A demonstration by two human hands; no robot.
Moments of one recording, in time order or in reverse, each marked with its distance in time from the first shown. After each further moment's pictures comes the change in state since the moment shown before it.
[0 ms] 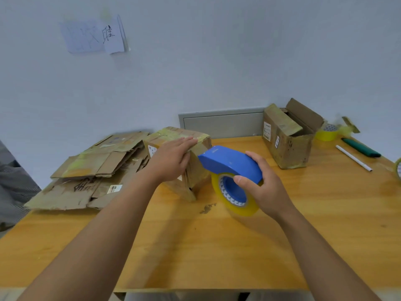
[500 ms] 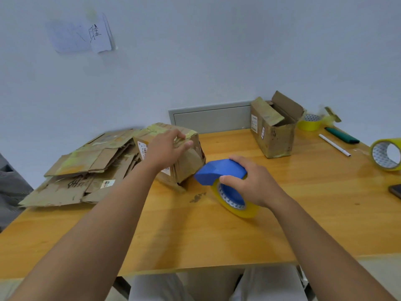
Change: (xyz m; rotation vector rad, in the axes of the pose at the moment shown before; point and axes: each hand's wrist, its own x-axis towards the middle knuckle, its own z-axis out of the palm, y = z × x) left_hand 0.009 0.018 0.010 -0.150 0.094 -0.243; right_hand -0.012 0.004 -0.017 -0.340 -0.140 0.127
